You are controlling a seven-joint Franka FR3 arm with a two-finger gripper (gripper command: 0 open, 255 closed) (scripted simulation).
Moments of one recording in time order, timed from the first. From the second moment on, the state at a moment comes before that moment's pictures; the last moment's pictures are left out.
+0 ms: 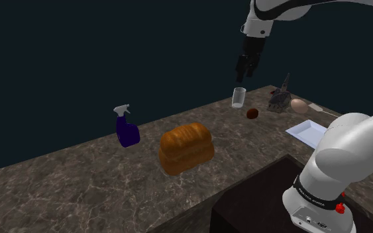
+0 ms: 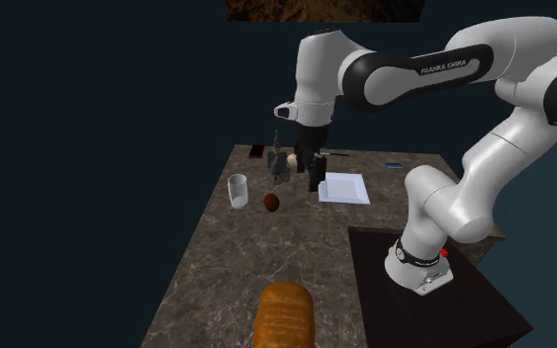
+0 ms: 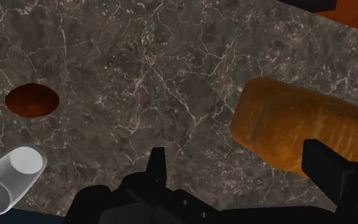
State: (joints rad) arm -0.06 -0.60 -0.19 -2.33 -0.01 1.76 -0.25
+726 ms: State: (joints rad) arm -0.08 -0.25 -0.36 -2.21 -0.01 1.96 -0.46
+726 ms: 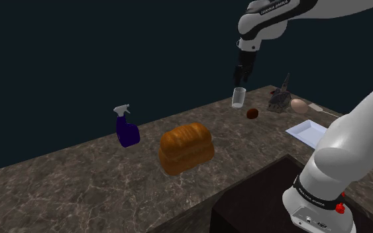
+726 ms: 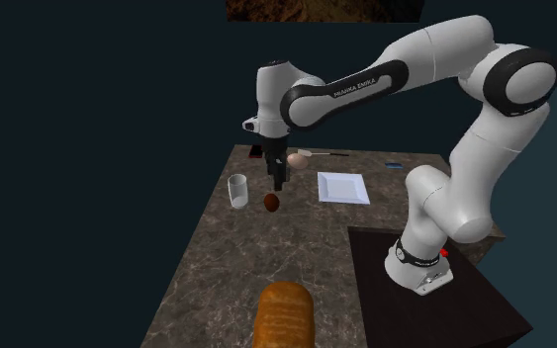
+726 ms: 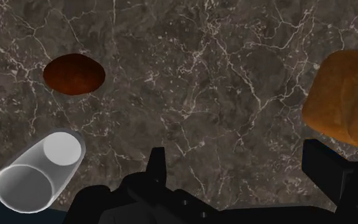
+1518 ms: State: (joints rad) arm -0.16 0.21 -0.45 -1.91 0.15 2.05 -0.72
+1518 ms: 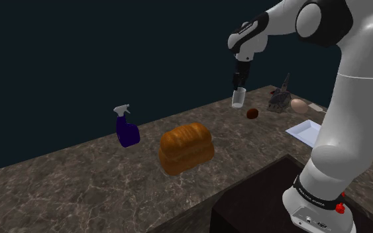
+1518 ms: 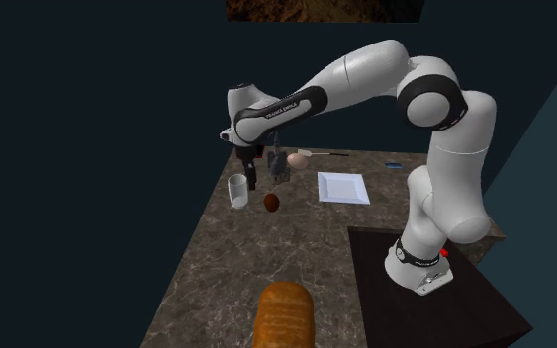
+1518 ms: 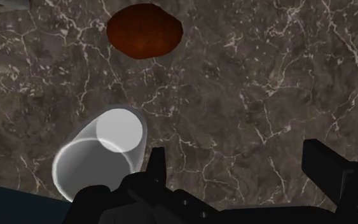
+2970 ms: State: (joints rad) arm -0.29 0.57 -0.42 -1.65 0.28 2.11 -0.85
